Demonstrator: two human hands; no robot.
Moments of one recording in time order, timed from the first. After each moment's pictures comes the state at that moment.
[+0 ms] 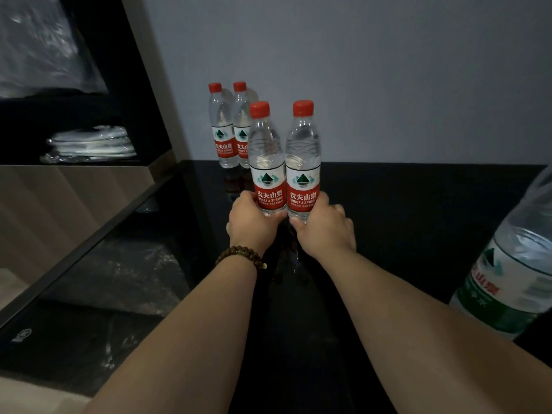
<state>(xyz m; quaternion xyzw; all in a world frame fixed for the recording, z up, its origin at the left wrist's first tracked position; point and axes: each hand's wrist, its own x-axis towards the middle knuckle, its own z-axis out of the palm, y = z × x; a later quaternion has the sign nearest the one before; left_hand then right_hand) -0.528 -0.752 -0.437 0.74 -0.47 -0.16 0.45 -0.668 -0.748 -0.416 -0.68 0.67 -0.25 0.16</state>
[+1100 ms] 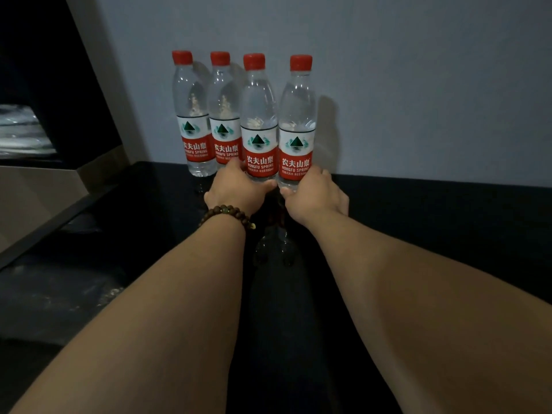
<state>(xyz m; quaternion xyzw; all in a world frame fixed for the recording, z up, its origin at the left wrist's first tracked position) -0.476 -0.931 -0.432 0.75 -0.50 -0.16 0.40 -0.616 -0.932 -0.424 -0.67 0.69 -0.26 0.11</state>
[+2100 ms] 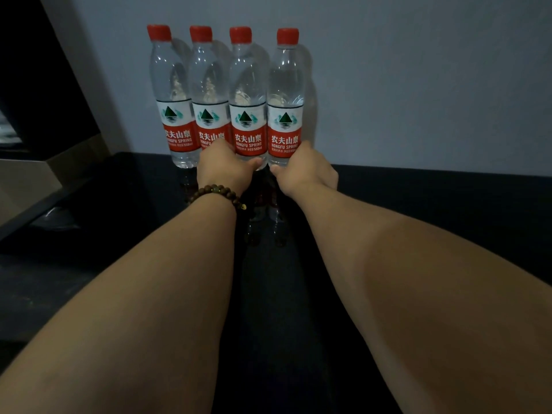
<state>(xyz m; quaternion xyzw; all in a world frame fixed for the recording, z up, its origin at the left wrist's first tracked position) -0.470 -0.976 -0.433 0.75 -0.47 -0.14 0.45 -0.608 -0.978 -0.424 -0.66 0.68 -0.30 0.12</state>
